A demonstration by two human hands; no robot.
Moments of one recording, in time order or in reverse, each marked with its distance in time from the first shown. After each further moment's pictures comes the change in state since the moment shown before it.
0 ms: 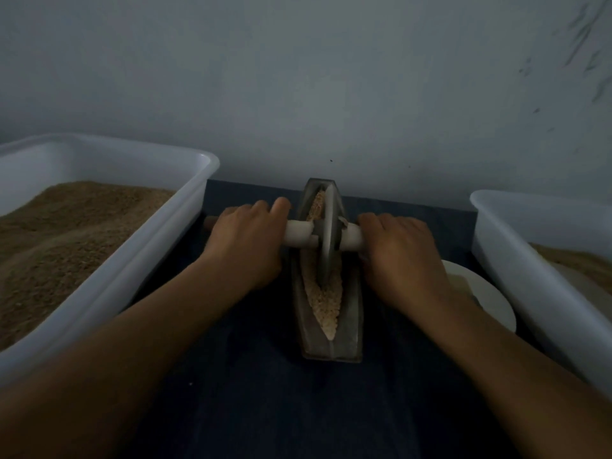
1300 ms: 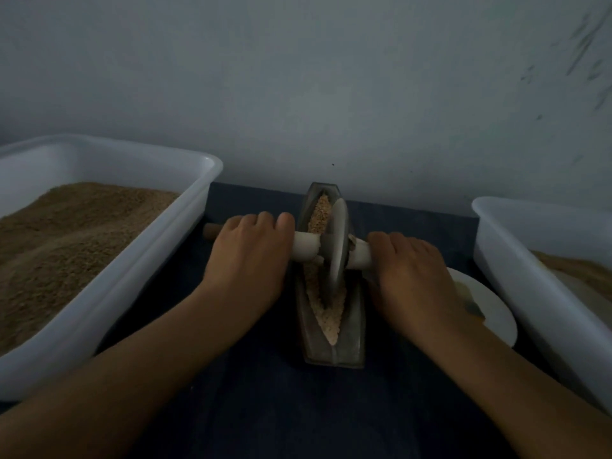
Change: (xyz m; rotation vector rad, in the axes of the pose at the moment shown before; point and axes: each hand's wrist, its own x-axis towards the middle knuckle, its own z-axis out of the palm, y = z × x) left_hand -0.025 0.016 -0.005 0.105 0.133 -0.003; right_hand -0.024 -0.005 -0.012 0.033 -0.064 0.007
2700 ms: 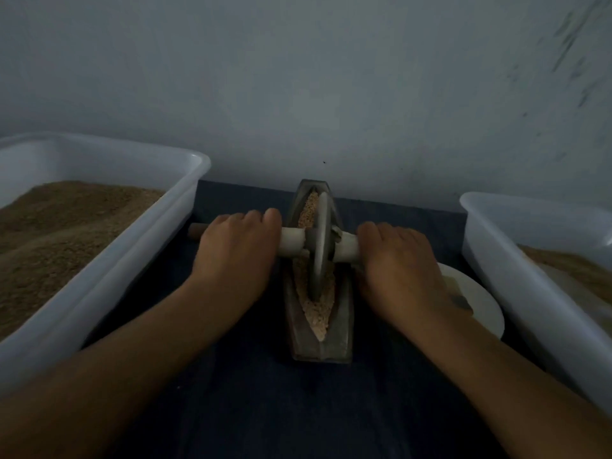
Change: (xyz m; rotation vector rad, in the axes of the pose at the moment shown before) left_hand 0.004 0.000 0.002 0.045 -0.015 -0.025; right_hand 0.009 0.000 0.002 -0.046 0.030 0.031
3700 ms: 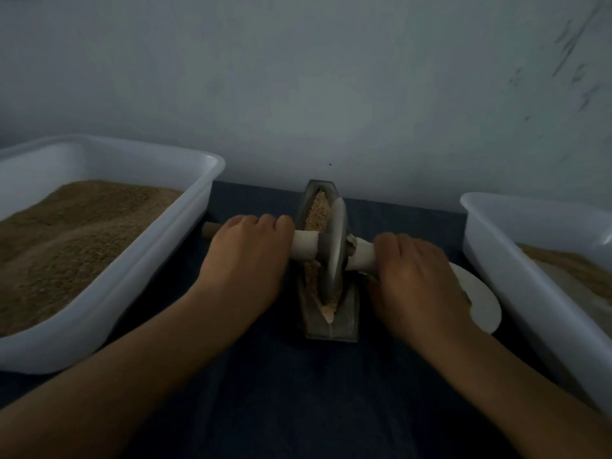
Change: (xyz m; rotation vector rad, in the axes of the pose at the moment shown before) left_hand -0.026 0.003 -0.020 -0.033 0.047 0.072; right_hand -0.031 -0.008 -0.029 0.017 -0.002 0.012
